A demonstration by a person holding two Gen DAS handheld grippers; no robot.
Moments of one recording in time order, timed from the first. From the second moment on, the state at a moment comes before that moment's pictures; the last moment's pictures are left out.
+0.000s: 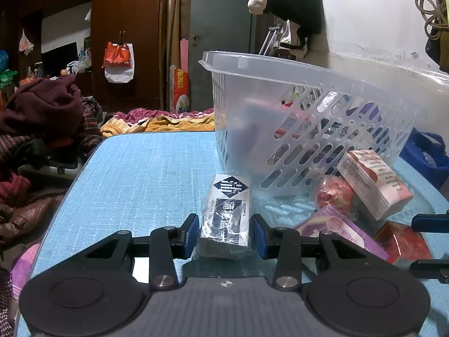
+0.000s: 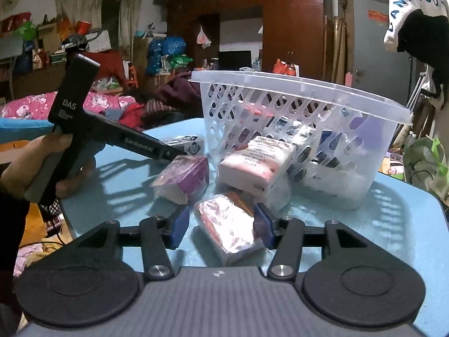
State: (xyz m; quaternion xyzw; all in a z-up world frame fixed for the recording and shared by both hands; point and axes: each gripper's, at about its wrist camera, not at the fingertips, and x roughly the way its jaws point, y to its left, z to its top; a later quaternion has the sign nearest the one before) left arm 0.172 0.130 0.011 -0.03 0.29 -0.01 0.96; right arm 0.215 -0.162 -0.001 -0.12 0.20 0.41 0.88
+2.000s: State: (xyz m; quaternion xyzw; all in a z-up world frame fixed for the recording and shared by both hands) left arm 0.025 0.133 0.070 0.04 0.07 -0.02 1.00; right arm 0.271 -0.180 0.094 -0.03 0.11 0.26 0.96
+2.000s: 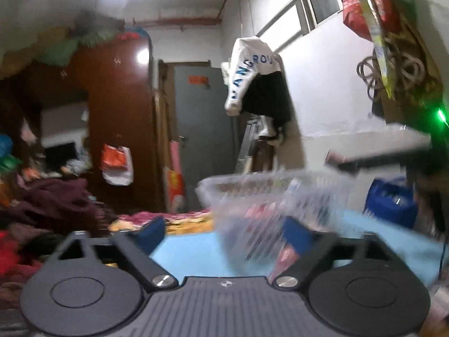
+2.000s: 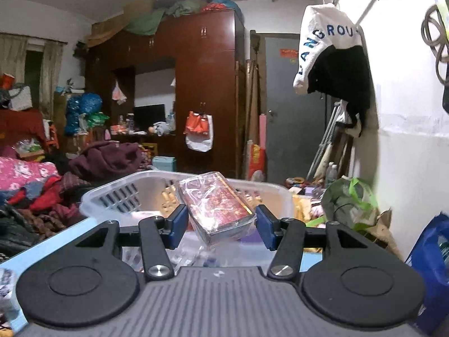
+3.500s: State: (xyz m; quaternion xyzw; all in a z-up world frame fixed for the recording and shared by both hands) left arm 0.116 0.095 0.060 -0.02 0.11 -0.06 0.99; right arm 0.224 -0.168 0.049 -0.05 0.05 0.17 0.98
